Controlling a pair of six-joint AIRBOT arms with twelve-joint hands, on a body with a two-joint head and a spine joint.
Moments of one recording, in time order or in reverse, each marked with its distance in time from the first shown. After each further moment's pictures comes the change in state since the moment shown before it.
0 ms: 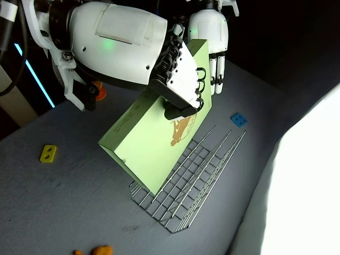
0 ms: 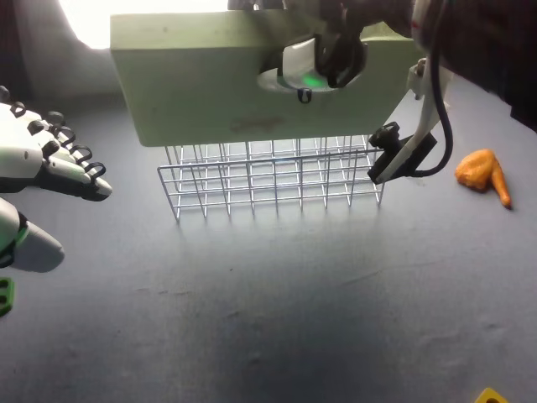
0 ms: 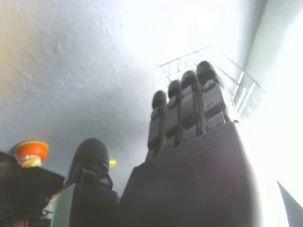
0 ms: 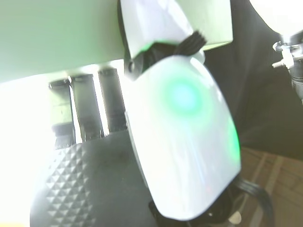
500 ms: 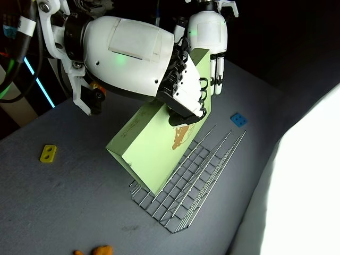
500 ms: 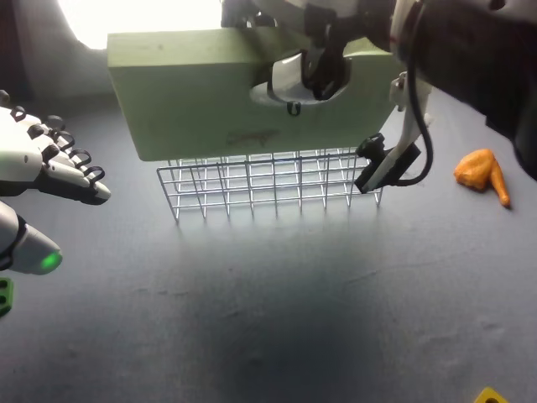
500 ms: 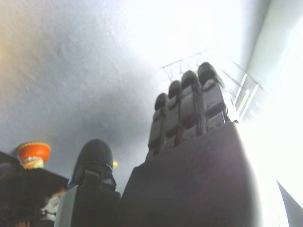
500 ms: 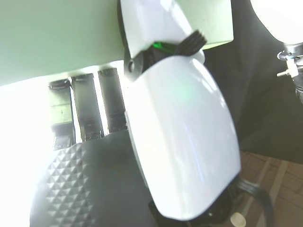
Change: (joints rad) left arm 0.003 -0.003 0.003 0.000 -0.003 0.000; right arm -0.032 -0.047 0.050 0.008 -0.003 0.023
